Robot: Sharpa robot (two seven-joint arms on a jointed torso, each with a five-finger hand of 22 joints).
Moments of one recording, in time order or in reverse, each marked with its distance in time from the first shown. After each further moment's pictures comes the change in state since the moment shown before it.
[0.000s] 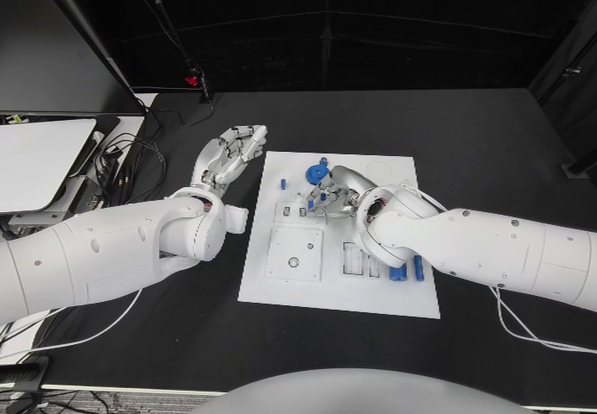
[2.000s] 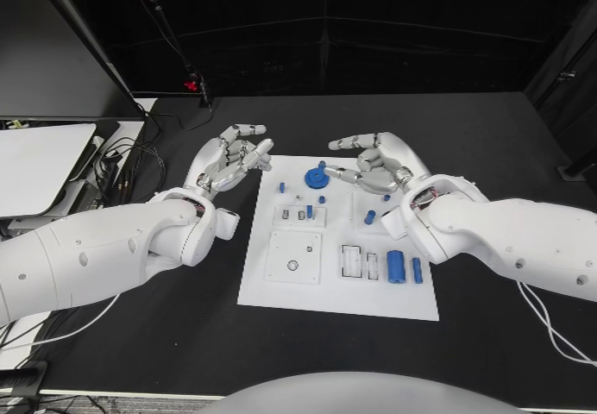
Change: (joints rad) left arm 0.018 -0.041 -0.013 0.014 -0.243 0.006 -0.004; left_hand 0.037 -0.011 -0.081 0.001 0.030 -0.097 -0.003 0.035 -0.002 0.362 -0.094 0.206 0.092 0.463 -0.112 0.146 0.072 0.093 0.428 -0.020 0.276 0.133; right arm 0.041 -0.219 0.002 0.140 0.372 -0.192 0.527; right_hand -0.112 -0.019 -0.166 0.163 0.004 -0.351 -0.017 0.020 0.002 0.000 -0.015 -0.006 0.000 0.002 0.001 0.000 0.001 0.086 -0.239 0.001 -0.350 0.000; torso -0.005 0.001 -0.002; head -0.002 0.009
